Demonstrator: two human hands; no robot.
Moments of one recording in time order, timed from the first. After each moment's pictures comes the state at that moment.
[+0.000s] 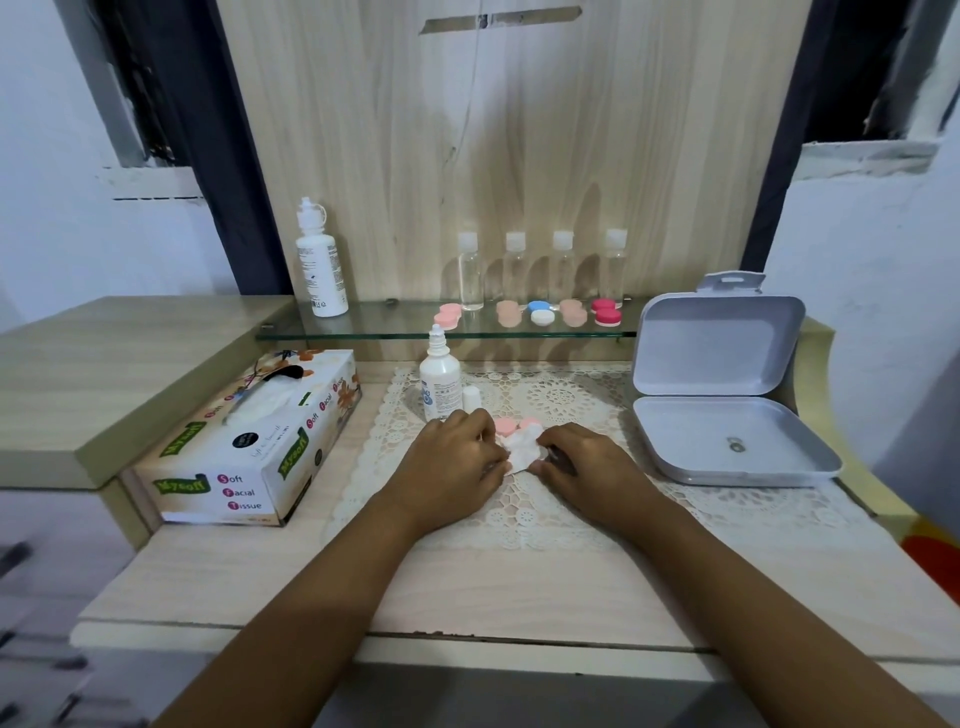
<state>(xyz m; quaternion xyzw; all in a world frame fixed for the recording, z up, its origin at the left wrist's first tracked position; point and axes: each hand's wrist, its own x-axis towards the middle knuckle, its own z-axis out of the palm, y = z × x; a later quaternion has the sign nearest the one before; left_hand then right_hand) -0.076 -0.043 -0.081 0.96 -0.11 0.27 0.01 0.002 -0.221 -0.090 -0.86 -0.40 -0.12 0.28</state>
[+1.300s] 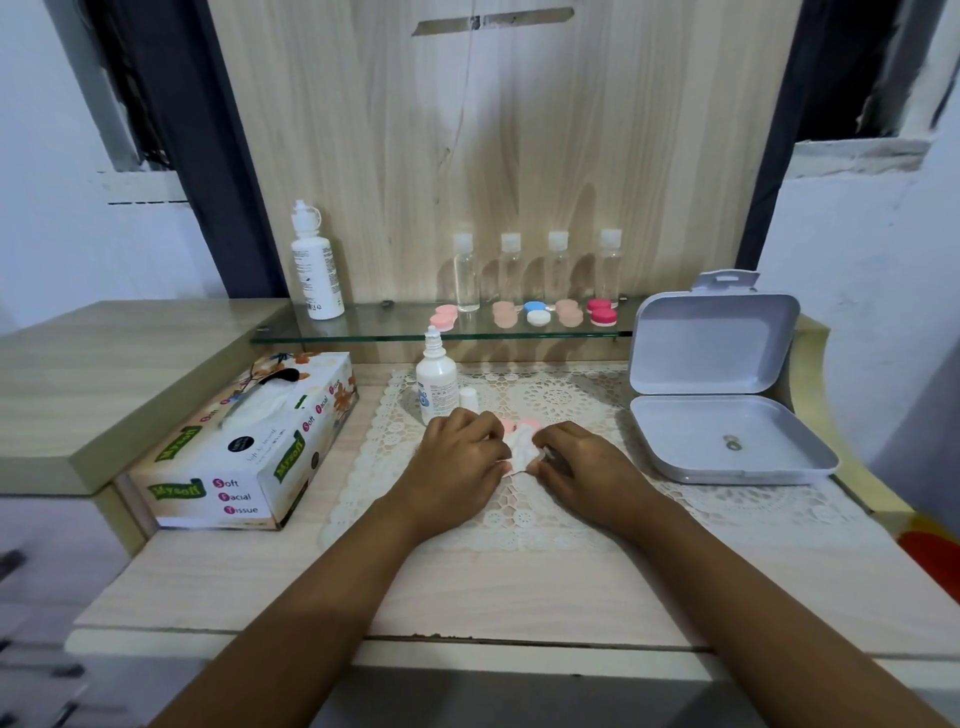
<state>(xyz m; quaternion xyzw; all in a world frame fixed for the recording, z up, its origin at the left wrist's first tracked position) -0.071 -0.046 -0.089 0.94 -0.13 0.31 0.01 0.007 -0.221 -0.093 -0.85 -0.42 -0.13 0.27</state>
